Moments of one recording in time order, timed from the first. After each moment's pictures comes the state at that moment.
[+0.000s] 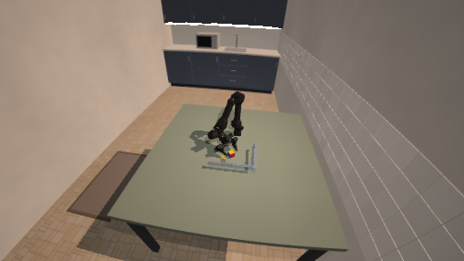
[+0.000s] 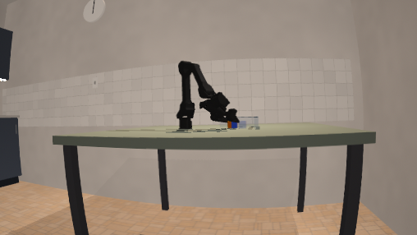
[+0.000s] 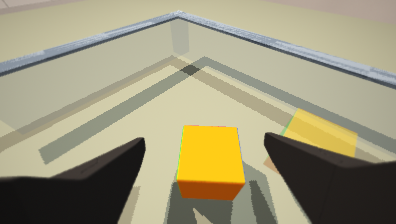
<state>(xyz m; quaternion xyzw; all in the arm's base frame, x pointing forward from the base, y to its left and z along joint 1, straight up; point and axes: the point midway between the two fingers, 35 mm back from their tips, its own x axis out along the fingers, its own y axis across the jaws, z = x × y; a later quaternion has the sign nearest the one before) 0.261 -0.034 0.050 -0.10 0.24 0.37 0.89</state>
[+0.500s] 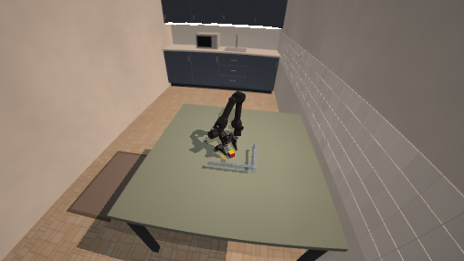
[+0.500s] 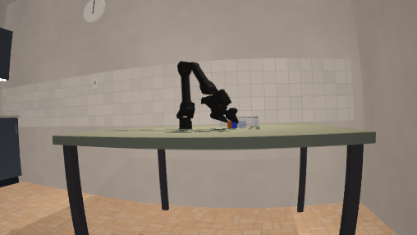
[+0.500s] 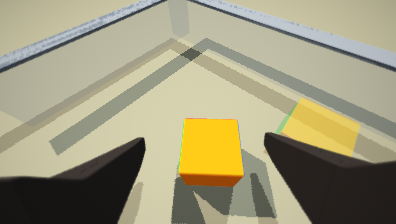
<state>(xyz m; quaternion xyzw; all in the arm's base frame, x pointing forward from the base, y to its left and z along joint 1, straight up) 0.259 -0.036 0.052 -0.10 0.30 0.37 0.87</state>
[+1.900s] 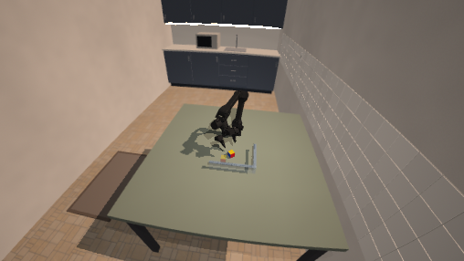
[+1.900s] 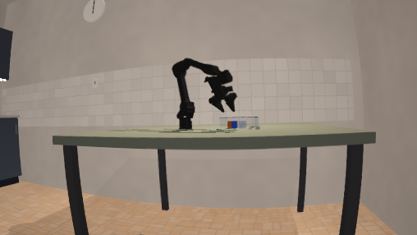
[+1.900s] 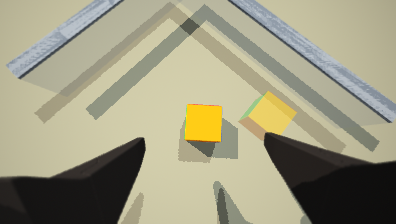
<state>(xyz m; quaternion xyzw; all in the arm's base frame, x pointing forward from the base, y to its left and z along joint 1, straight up) 0.246 -0.047 0.120 -0.19 0.46 0.33 0.80</state>
